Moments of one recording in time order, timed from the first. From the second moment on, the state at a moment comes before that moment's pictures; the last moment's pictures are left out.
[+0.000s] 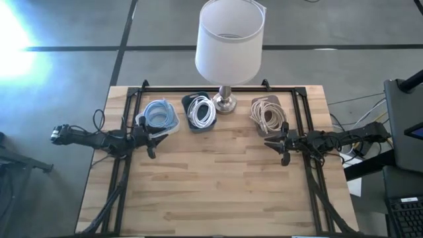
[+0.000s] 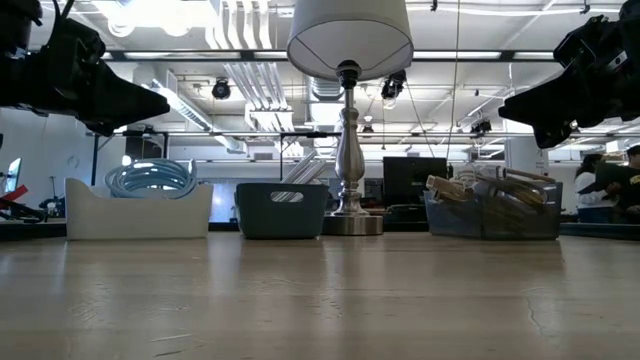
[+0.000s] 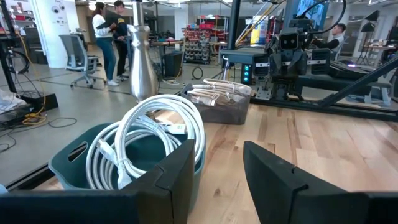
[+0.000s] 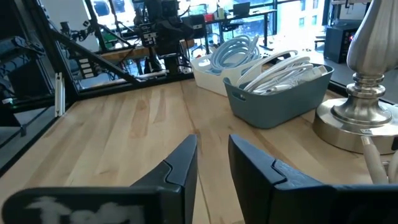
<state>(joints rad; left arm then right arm) -0.18 0.14 0.01 0.06 -0.54 -0.04 0.20 0.19 0.01 0.08 0.31 0.22</state>
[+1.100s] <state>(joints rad) -0.18 0.14 0.01 0.06 -0.54 -0.04 0.20 0.19 0.01 0.08 0.31 0.22</state>
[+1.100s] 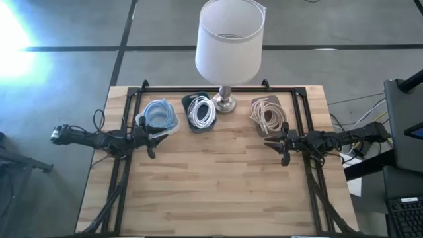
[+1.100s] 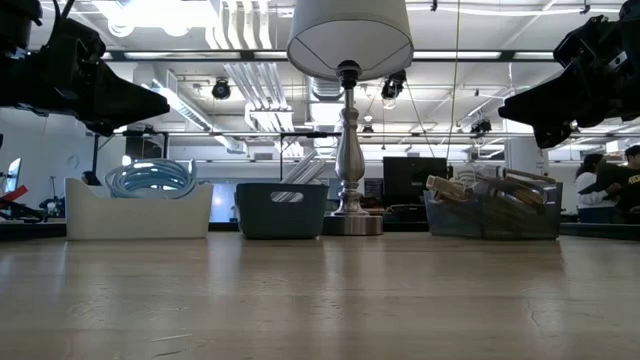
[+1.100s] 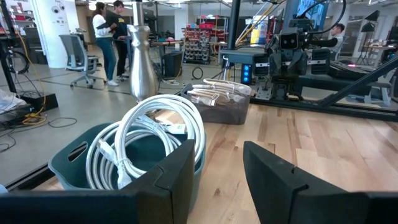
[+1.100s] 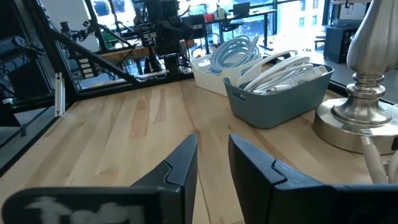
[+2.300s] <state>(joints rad) -0.18 0.14 0.01 0.06 -0.54 -0.04 0.20 0.19 0.01 0.08 0.31 0.22</state>
